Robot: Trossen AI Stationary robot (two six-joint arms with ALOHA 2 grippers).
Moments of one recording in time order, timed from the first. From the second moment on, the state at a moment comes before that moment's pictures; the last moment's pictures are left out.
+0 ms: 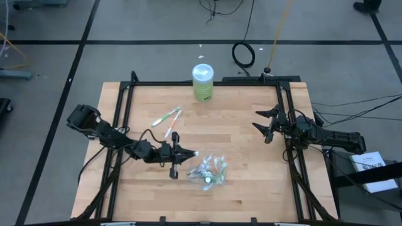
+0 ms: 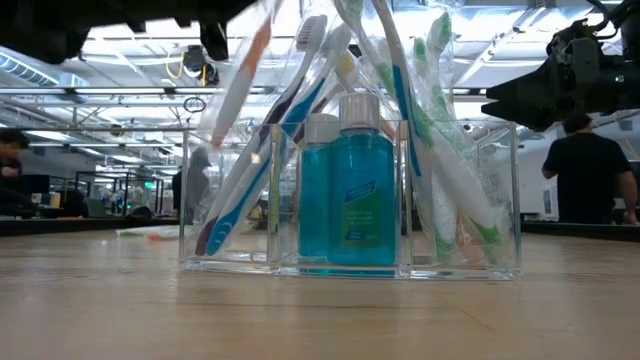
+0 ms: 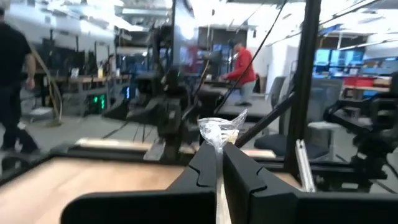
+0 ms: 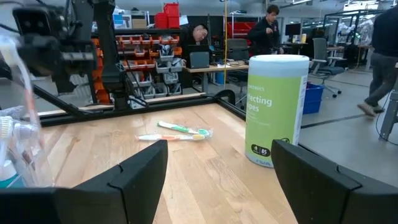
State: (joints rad) left arm -0.41 1.58 0.55 1.25 -0.40 0.03; right arm -0.13 0.02 0.05 0.01 0.21 0.04
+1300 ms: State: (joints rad) left arm -0.47 1.77 0.57 1.43 -0.42 0.04; right arm -0.13 0.02 0.05 0.01 0.21 0.04
